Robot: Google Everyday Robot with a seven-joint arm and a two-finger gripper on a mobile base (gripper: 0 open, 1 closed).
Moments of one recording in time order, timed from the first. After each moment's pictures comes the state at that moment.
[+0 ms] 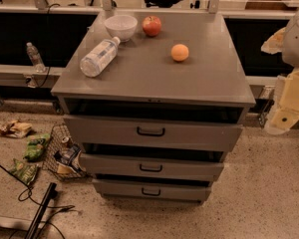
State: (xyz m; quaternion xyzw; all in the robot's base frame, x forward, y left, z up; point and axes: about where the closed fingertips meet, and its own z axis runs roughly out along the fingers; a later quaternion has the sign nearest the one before) arm 0.438 -0.217 0.976 -0.60 0.78 -0.03 0.16
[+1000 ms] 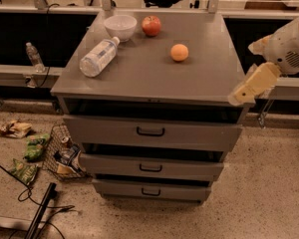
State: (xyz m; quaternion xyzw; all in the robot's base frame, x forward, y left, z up) arm 0.540 -0.213 0.933 -0.50 0.80 0.09 0.32
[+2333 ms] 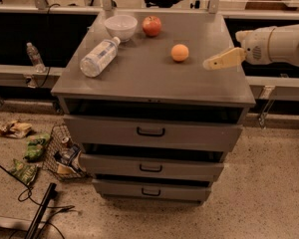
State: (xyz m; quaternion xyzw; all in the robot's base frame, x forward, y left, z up) arm 0.700 -0.214 0.905 -0.36 0.76 0.18 0.51
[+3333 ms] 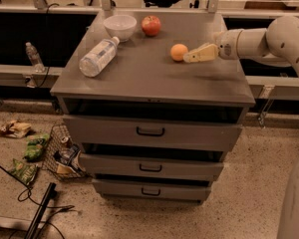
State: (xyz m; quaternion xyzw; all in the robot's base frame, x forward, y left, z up) arm 0.790 -0.177 0.867 -0.34 0.75 0.23 0.52
